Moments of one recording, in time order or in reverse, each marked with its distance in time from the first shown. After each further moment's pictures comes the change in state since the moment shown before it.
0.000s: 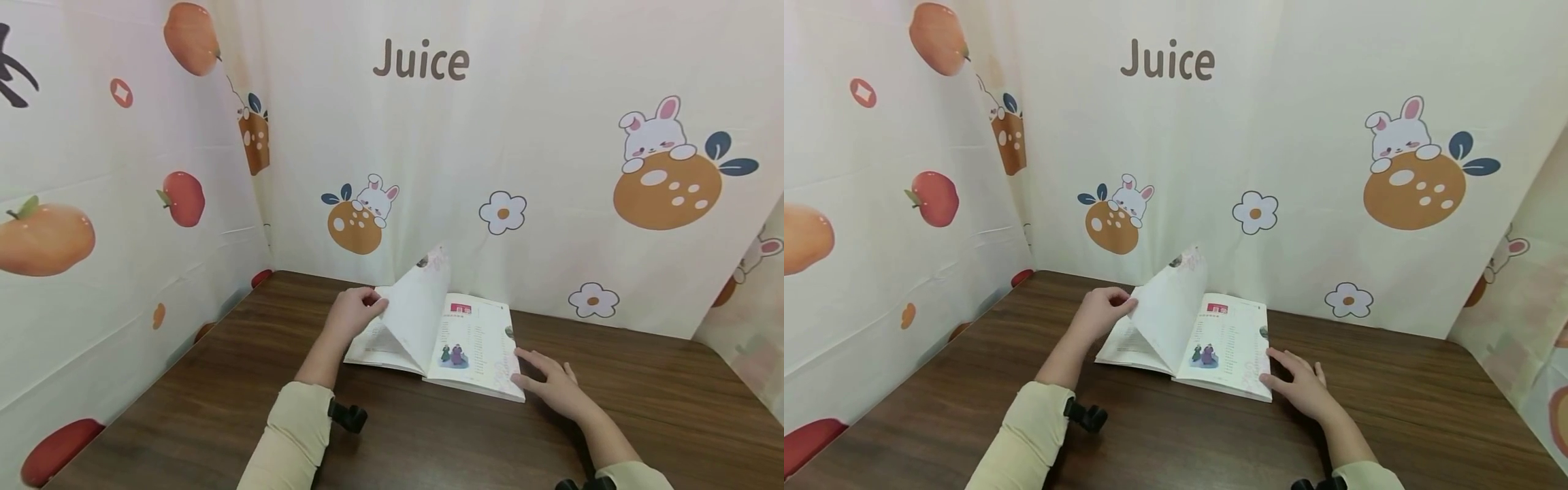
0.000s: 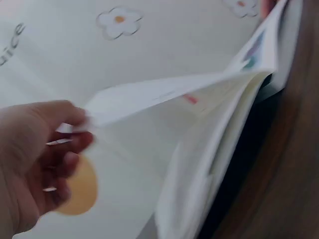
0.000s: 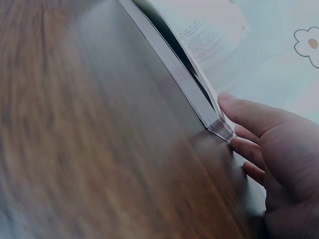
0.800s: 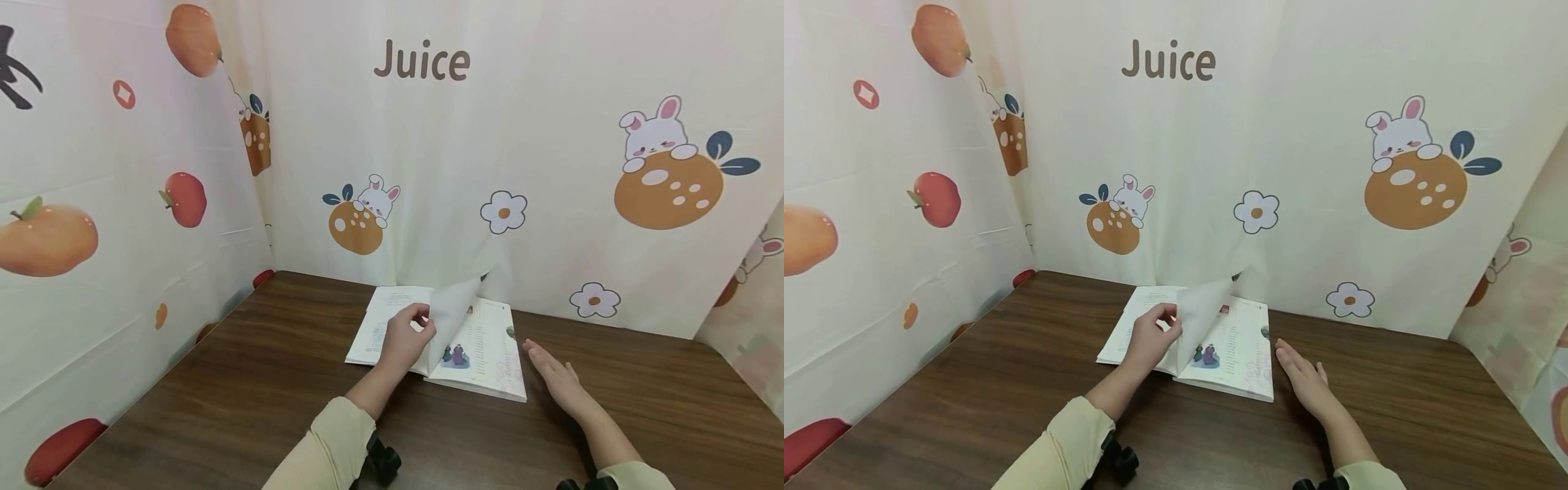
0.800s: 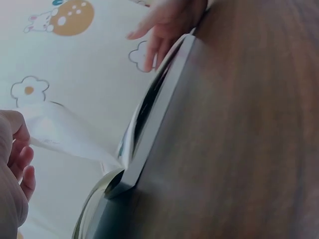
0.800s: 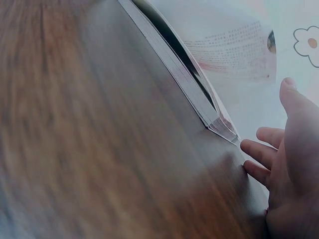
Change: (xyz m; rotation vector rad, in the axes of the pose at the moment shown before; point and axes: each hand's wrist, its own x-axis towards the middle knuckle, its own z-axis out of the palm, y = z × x) left_hand -0.027 0.040 0.087 -0.320 0.224 0.236; right_hand 0.001 -0.006 -0.004 0.149 0.018 0.049
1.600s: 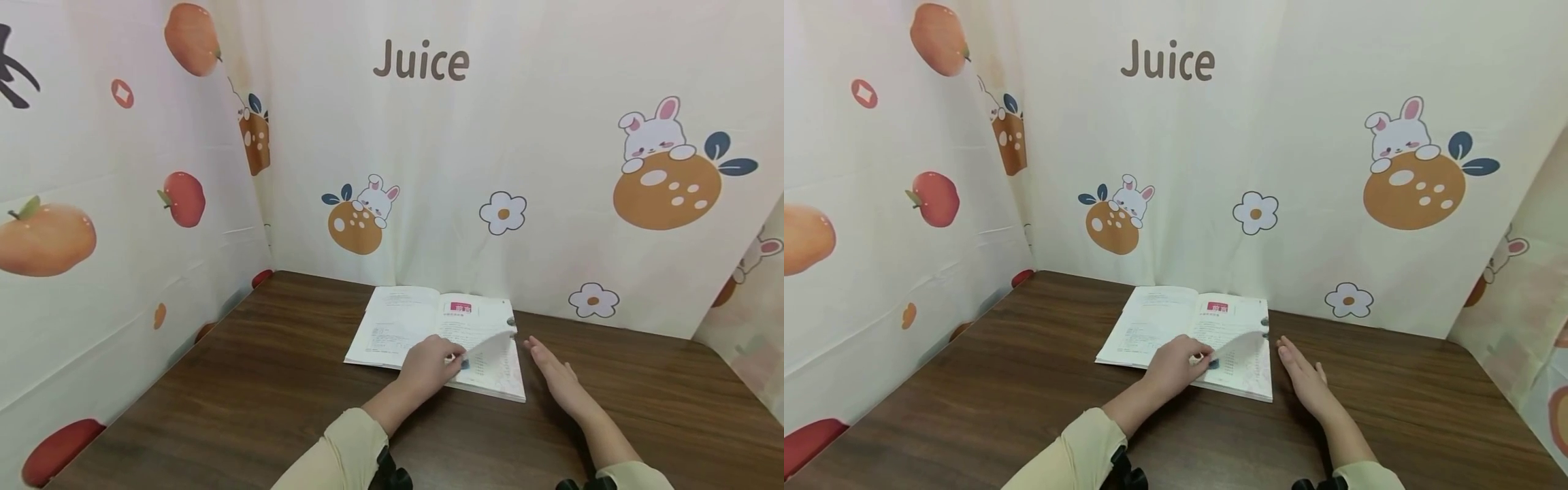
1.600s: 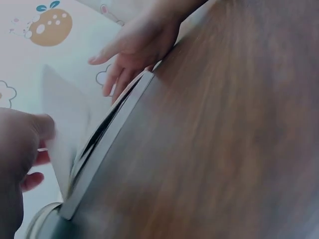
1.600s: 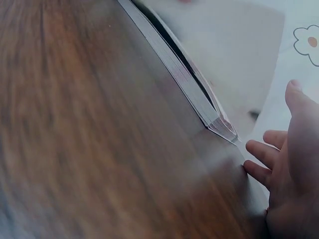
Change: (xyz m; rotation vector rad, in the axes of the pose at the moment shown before) left_hand -0.027 0.003 0.032 0.557 -0.333 0.251; right_hand 0.000 -0.001 -0.002 -0.001 0.021 -0.018
